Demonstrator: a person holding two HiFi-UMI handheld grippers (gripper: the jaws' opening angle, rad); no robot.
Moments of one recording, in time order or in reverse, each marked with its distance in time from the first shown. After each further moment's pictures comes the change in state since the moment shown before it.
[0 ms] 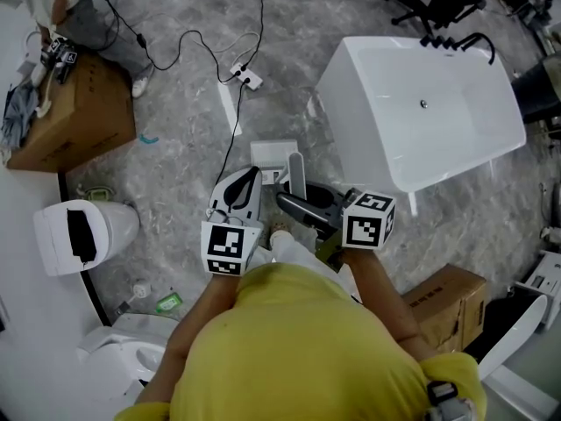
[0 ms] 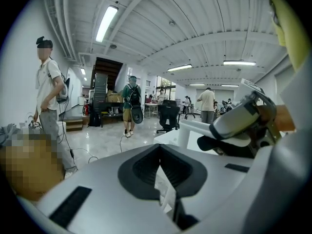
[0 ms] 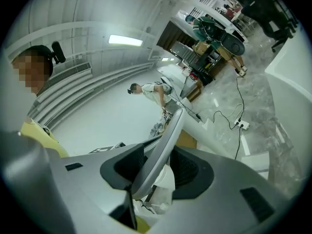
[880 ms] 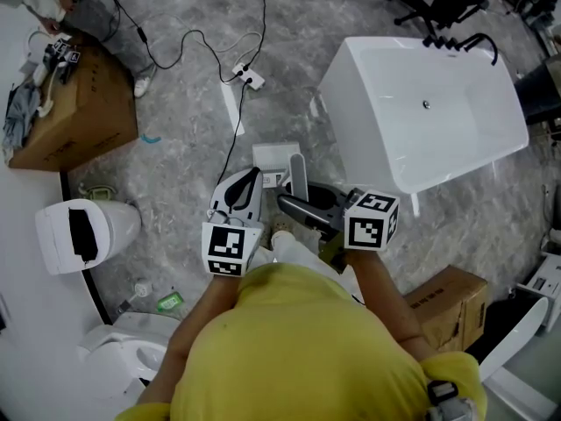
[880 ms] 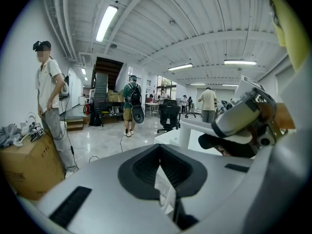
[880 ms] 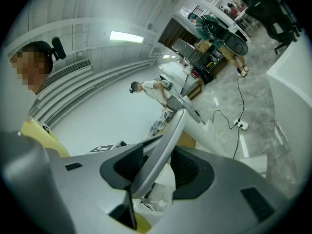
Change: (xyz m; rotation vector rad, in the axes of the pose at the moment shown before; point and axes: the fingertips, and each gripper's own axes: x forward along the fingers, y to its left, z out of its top) left arm 0.004 -0.001 0.002 -0.002 0.008 0.008; right arm -0.004 0.000 0.005 -0.022 0.038 -0.007
